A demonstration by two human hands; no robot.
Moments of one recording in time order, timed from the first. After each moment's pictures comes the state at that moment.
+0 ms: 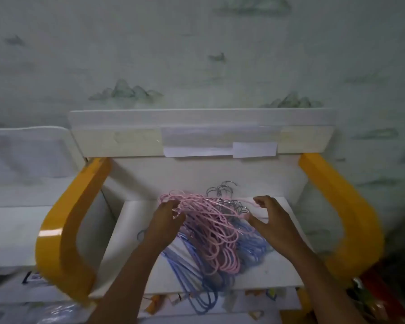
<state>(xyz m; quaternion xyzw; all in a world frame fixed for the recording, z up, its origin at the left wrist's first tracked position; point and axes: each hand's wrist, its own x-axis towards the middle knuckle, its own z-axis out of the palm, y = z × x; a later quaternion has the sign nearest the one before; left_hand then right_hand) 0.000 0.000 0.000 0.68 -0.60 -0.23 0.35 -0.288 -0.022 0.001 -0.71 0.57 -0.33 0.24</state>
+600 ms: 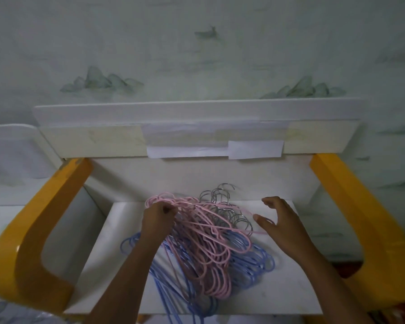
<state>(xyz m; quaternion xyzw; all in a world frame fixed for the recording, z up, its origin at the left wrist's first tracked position) -0.016 -0.072 -0.022 0.79 -0.50 -0.20 0.30 -0.331 -0.099 -0.029 -0.70 0.58 -0.31 0.27</state>
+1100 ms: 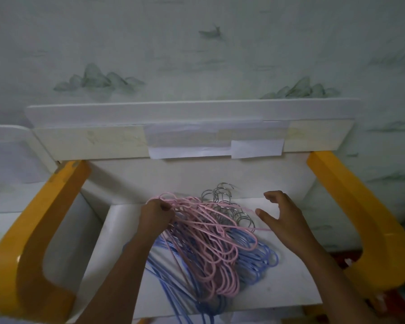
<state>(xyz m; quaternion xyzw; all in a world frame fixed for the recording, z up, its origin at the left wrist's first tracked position) 0.012 -0.083 -0.016 0.76 -0.47 -0.32 0.32 -0.313 -0.088 -0.014 -0.68 0.60 -0.34 0.24</state>
